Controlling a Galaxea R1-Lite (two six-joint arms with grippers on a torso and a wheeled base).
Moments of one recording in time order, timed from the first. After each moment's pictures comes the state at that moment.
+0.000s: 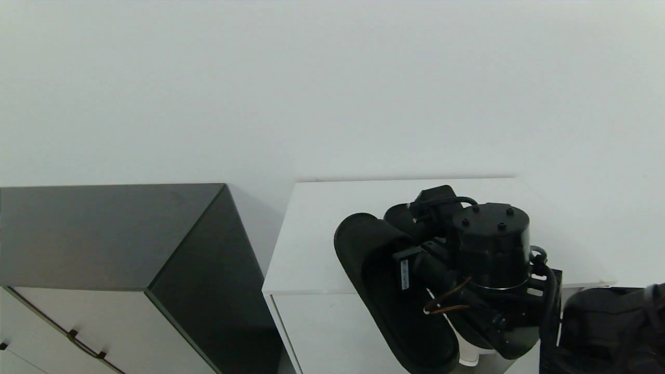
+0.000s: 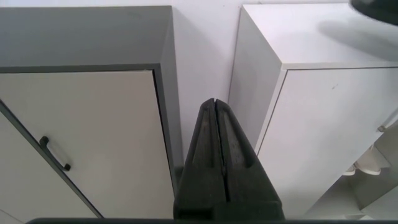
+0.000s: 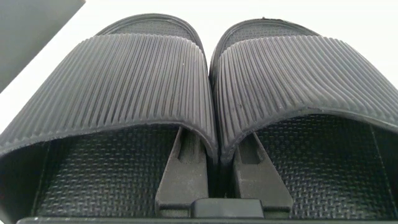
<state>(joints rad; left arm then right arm) 0.00 0.00 0.00 0.00 0.00 0.00 0.91 1.79 -0.83 -0.73 -0.50 0.13</state>
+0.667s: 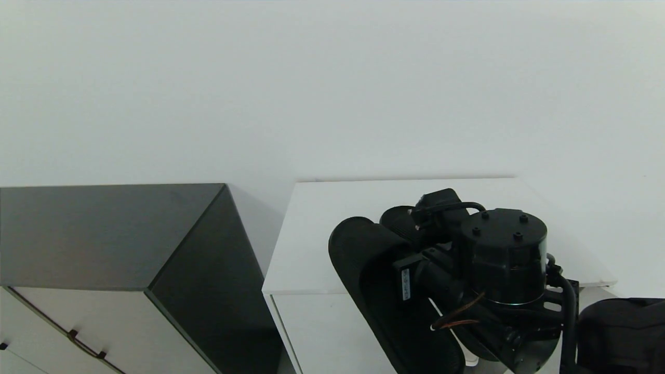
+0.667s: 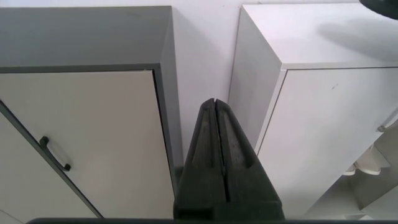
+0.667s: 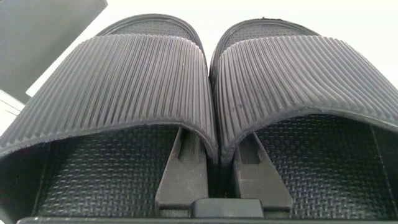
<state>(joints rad) 0.00 0.00 0.00 0.00 0.00 0.00 0.95 1.76 -0.80 -0.73 -0.50 0.13</state>
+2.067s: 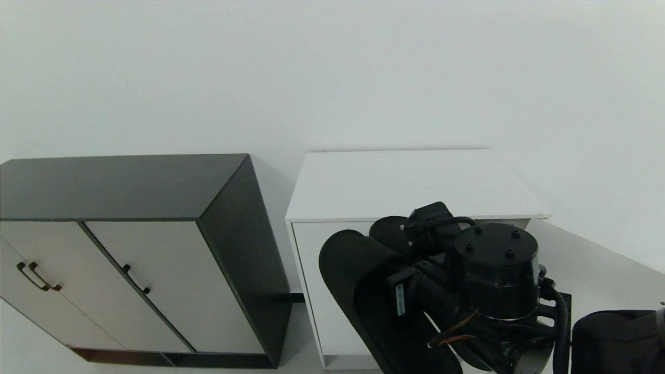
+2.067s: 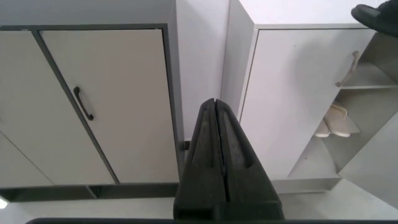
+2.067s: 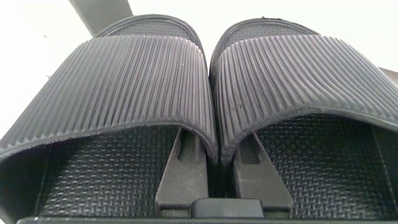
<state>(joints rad) 0.00 0.00 0.00 0.00 0.00 0.00 0.95 1.78 -0.76 -0.79 -0.43 0.14</state>
